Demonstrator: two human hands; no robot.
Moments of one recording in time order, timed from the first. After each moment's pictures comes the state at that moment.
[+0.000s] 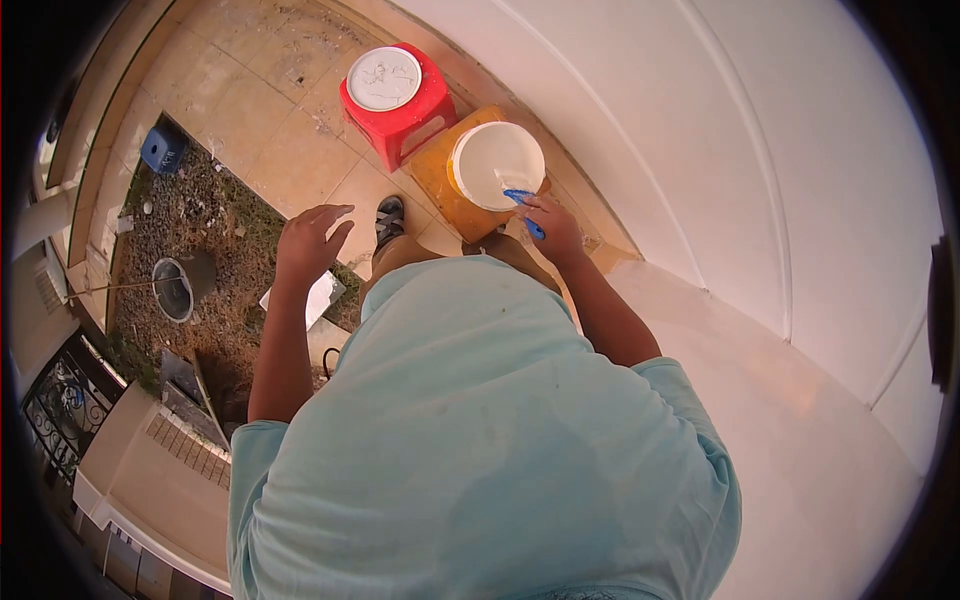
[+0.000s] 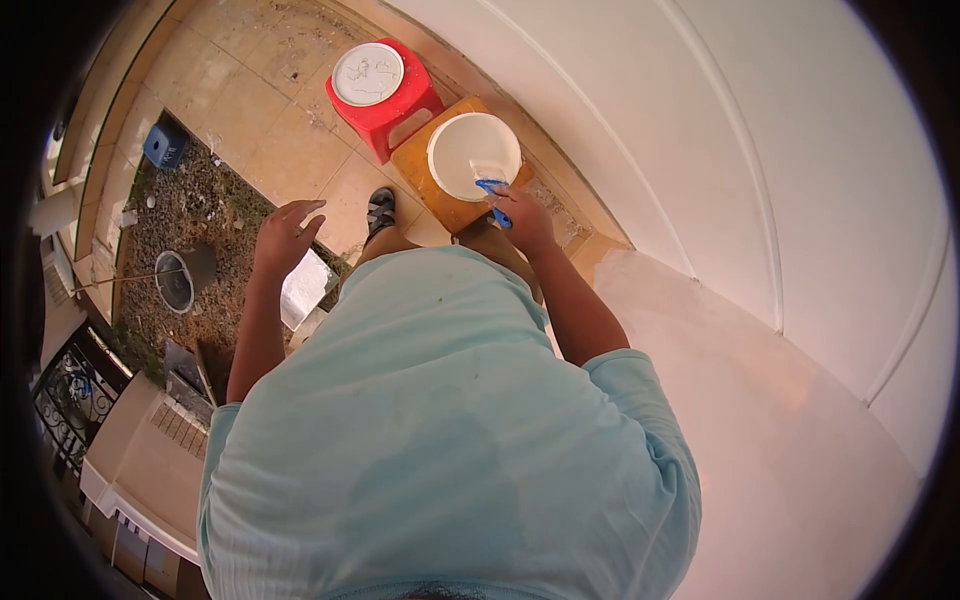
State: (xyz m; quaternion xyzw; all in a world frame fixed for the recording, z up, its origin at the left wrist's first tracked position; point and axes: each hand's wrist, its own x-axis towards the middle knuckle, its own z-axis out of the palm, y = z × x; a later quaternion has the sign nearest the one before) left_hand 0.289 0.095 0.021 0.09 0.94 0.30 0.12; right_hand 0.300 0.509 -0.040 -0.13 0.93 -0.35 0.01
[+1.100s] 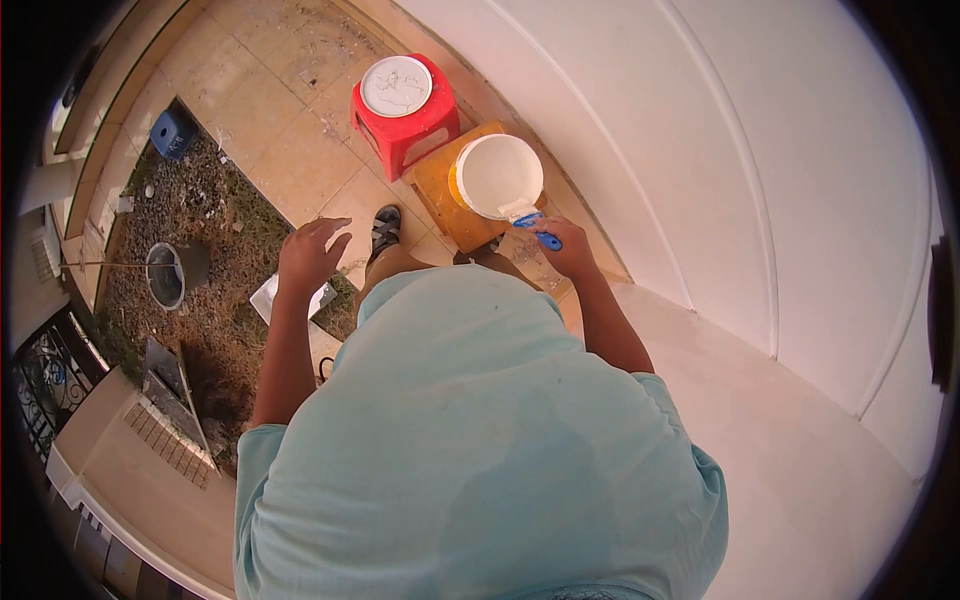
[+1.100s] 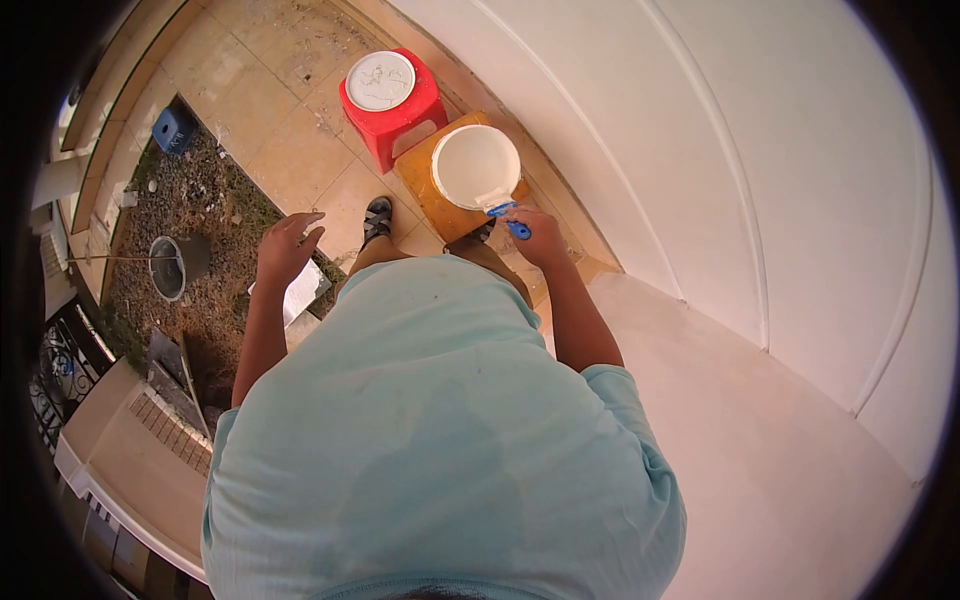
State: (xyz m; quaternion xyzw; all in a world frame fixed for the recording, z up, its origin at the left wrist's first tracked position) left_hand 0.330 0.094 0.028 0.02 0.95 0.30 0.12; right_hand 0.304 0.536 -0.016 -0.13 0.90 -0.39 0.11
